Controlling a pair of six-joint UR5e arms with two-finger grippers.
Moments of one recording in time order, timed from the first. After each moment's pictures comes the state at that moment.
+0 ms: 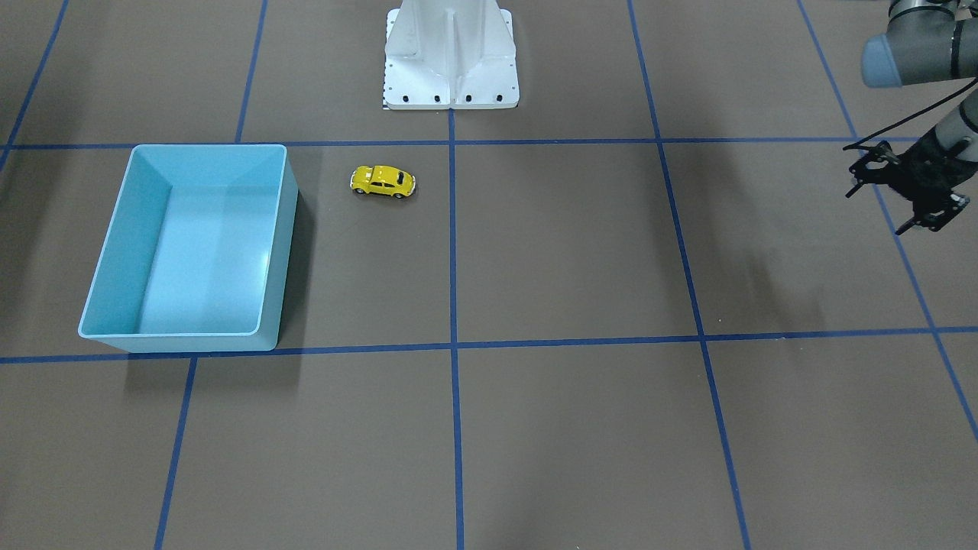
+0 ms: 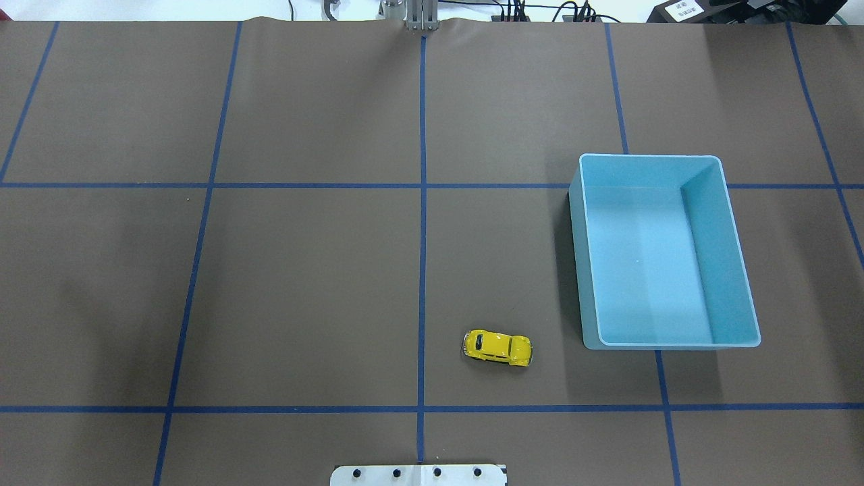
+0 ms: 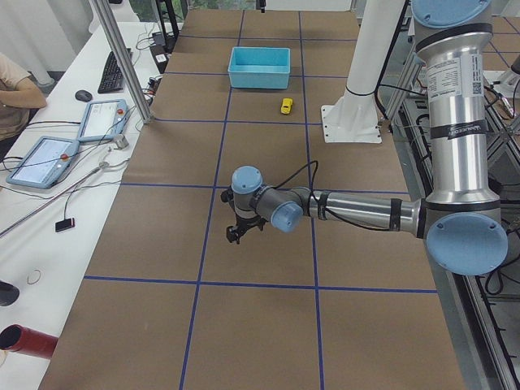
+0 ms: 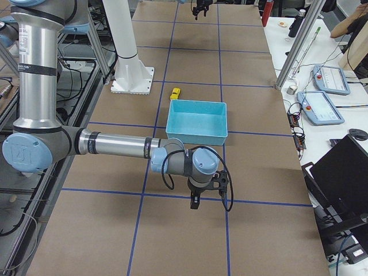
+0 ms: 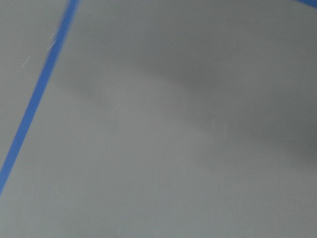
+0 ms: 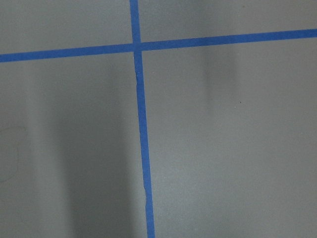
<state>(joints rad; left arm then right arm) -1.18 -1.41 -1.74 -1.99 -2.26 0.20 1.54 -1.66 1.60 -1.57 2.37 0.01</state>
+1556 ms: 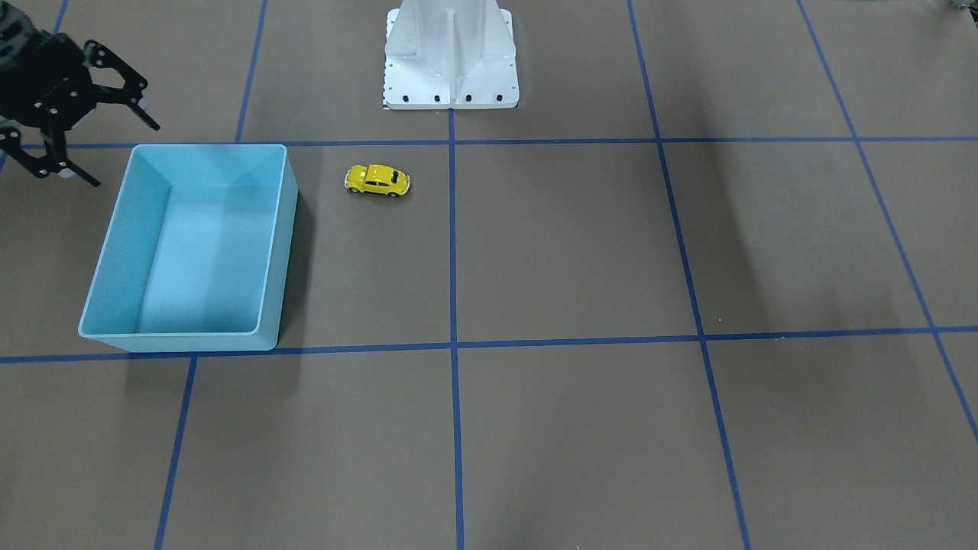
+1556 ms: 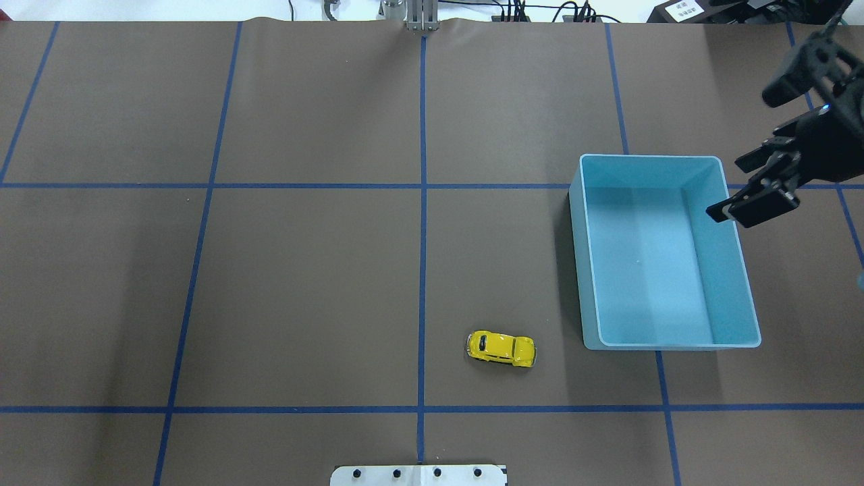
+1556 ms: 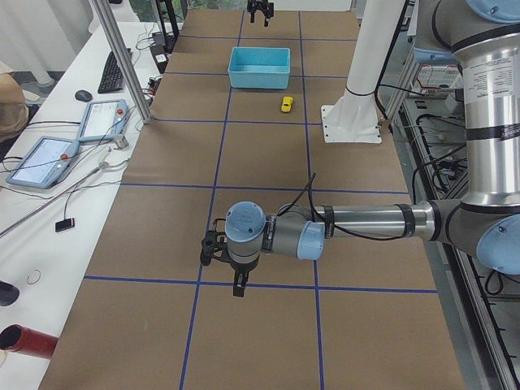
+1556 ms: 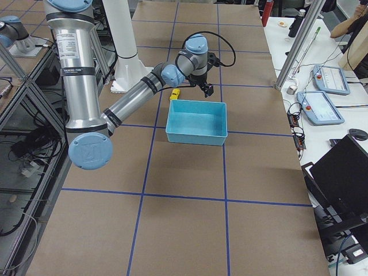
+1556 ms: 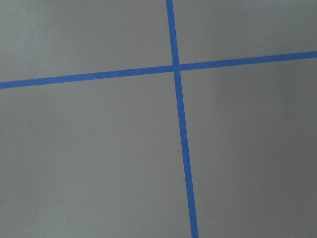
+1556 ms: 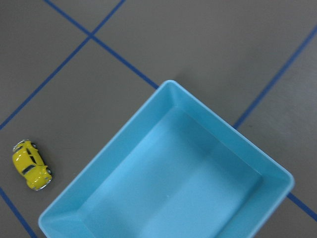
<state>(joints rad) -1.56 -1.40 -1.69 -1.75 -2.39 0.01 1.01 -1.46 2.19 -1.51 2.29 -0.03</state>
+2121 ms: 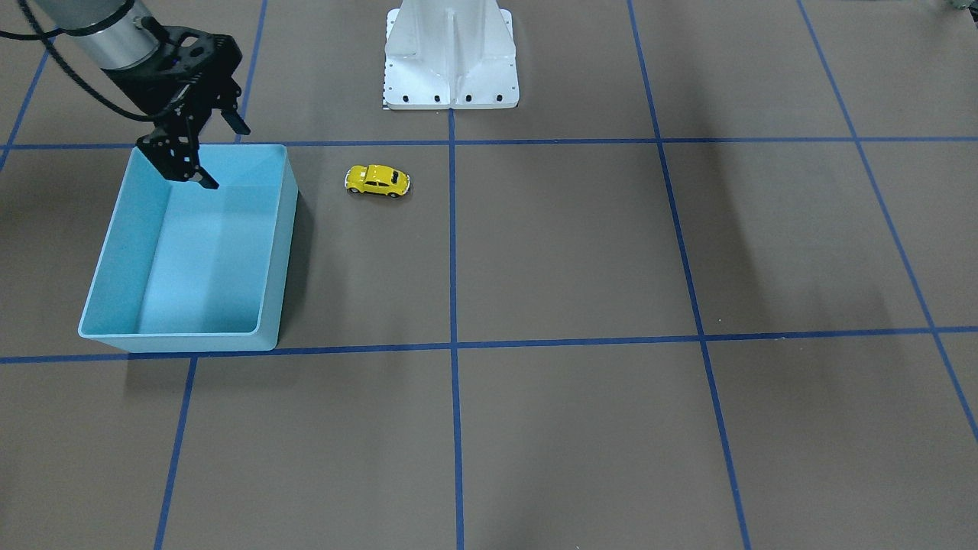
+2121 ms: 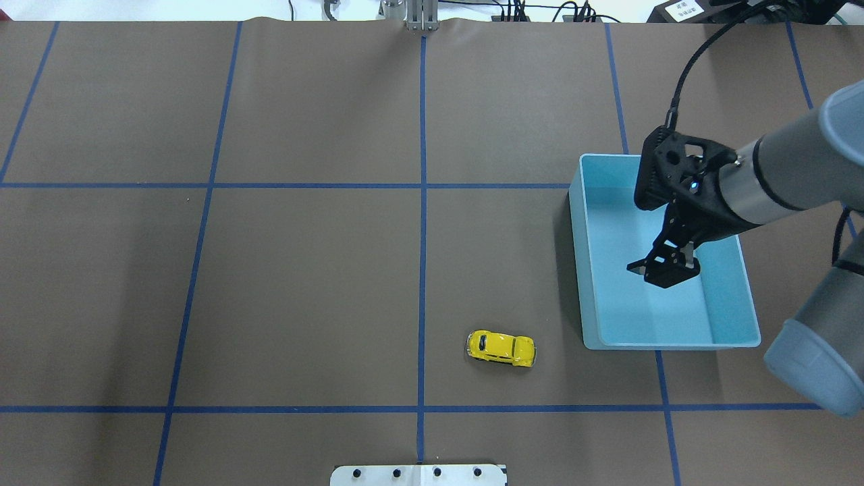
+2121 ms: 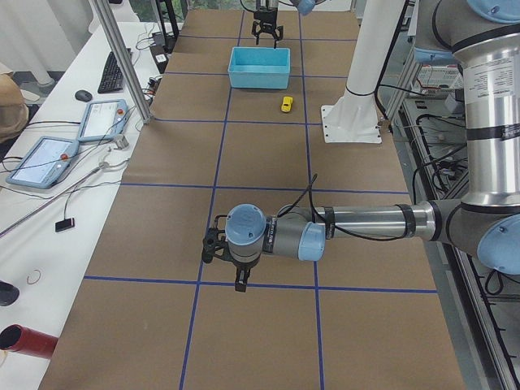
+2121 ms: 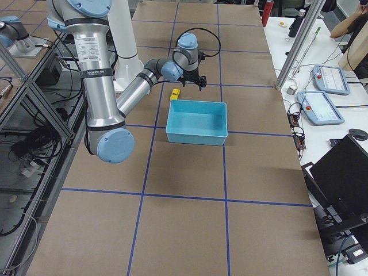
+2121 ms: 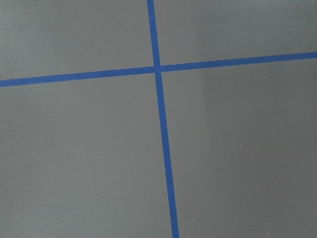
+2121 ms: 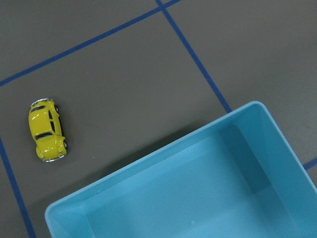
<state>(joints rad) -1.56 -1.40 -1.69 -1.75 -2.46 0.01 0.74 -1.38 2.18 -1.51 2.09 -0.19</state>
